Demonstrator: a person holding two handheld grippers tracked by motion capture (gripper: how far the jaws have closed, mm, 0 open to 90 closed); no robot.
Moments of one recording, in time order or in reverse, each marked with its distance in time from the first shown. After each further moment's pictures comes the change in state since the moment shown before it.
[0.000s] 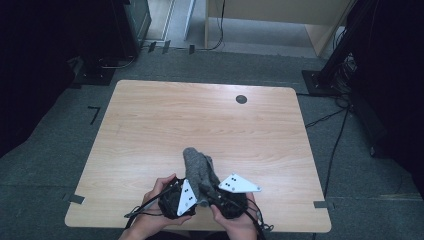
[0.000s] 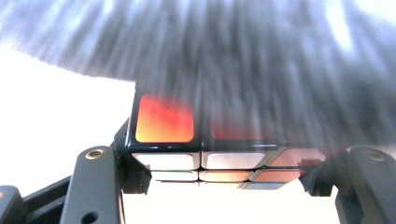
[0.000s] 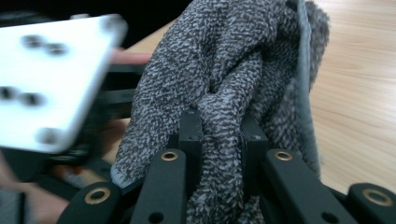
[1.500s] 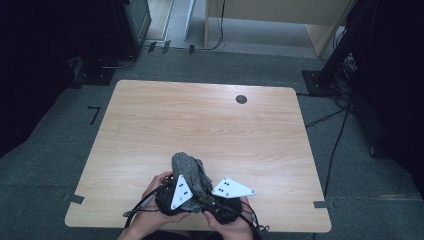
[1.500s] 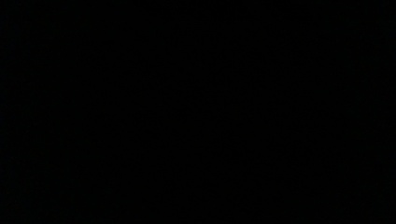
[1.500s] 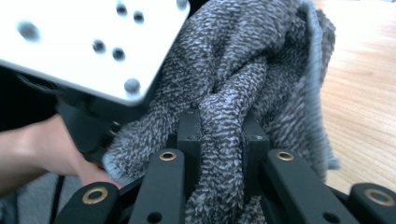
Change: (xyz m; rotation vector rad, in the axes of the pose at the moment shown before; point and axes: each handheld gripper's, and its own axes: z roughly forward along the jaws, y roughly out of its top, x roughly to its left) left arm 0.010 0.000 -0.006 -0.039 -0.019 -0.063; right arm 0.021 0.001 0.005 -0.007 0.116 -0.057
